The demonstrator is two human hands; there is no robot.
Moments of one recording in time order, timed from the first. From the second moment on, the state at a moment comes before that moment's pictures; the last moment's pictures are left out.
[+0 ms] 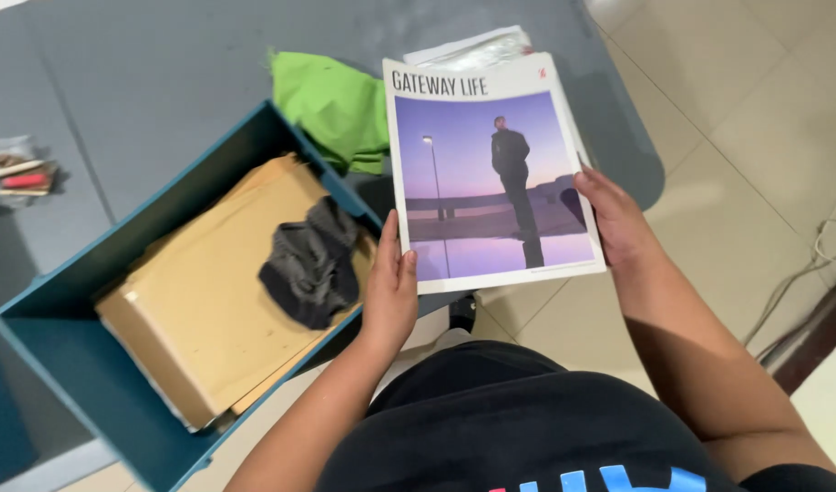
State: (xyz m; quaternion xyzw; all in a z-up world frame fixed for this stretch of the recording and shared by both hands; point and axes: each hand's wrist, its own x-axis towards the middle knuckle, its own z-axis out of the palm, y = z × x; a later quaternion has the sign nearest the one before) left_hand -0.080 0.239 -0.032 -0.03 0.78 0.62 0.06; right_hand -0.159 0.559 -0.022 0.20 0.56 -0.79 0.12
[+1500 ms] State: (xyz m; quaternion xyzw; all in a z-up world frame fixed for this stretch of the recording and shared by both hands) left_hand 0.021 -0.063 -0.148 -0.31 0.89 0.33 0.02; right_hand -0.069 0.076 -0.037 -0.56 0.76 0.11 0.30
